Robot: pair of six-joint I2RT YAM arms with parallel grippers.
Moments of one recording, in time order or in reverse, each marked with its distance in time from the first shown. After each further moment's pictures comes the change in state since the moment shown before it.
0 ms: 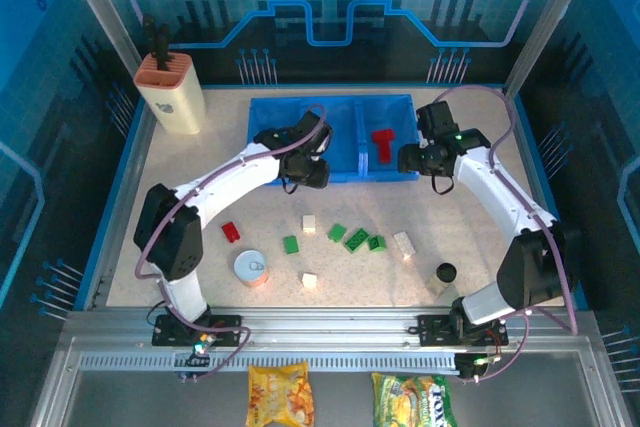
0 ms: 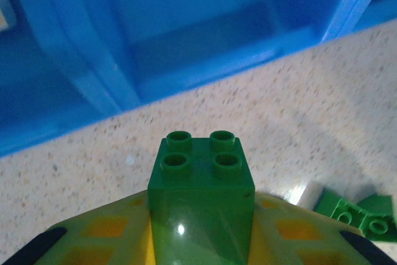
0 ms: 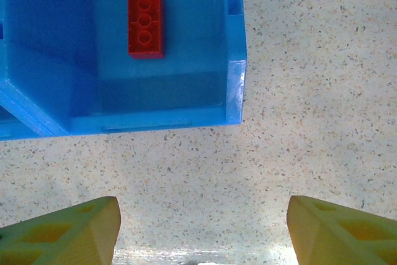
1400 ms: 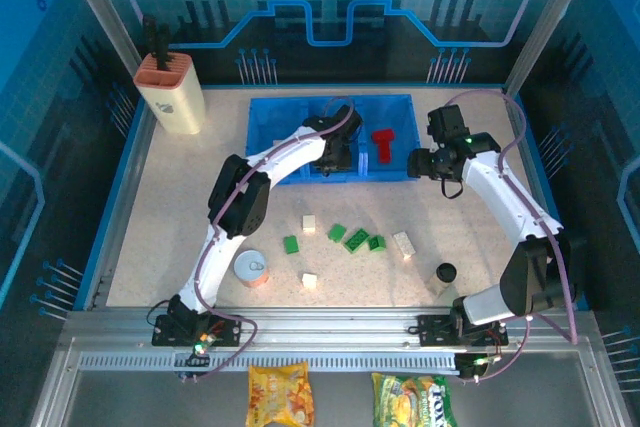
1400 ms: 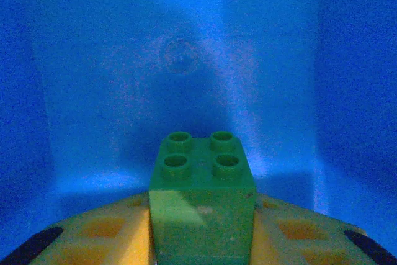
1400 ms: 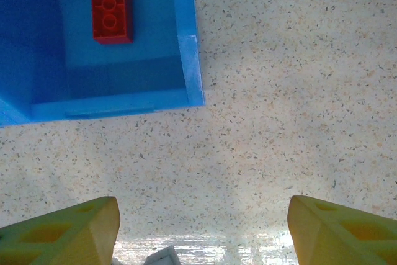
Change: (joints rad) left arm 0.021 0.575 0.520 -0.041 -0.095 -0.230; right arm -0.056 -0.040 -0.042 -0.028 -0.005 -0.034
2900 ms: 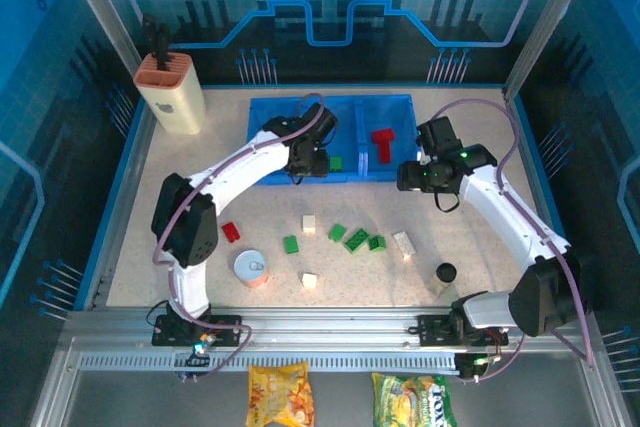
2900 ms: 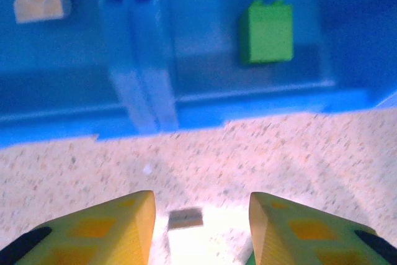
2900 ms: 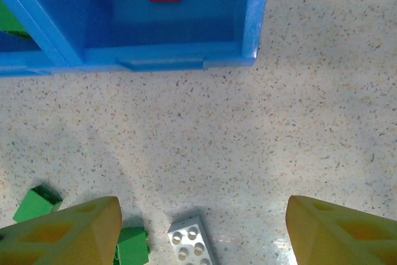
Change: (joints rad) left arm 0.000 -0.488 -0.412 -0.072 0.009 0.034; right arm 0.108 -0.097 -0.068 -0.034 -0.026 0.042
